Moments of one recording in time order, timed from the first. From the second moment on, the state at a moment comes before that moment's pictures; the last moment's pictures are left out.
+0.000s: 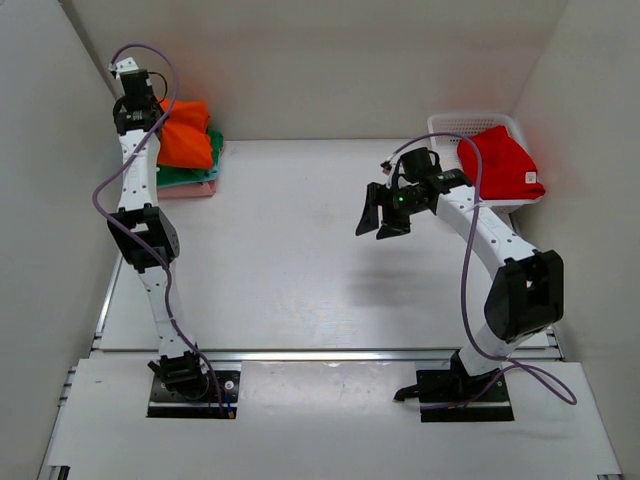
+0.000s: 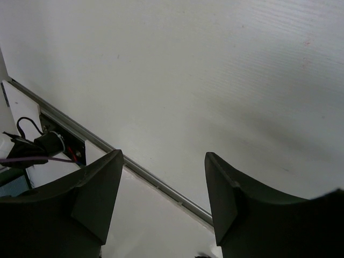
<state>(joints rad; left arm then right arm) 0.17 2.35 2.51 -0.60 -0.28 -0.24 0.33 1.62 1.41 -0.82 -0.50 0.34</state>
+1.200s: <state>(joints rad) 0.11 2.13 2.07 -0.41 0.04 -0.42 0.38 1.53 1.35 -0.82 -0.33 0.43</state>
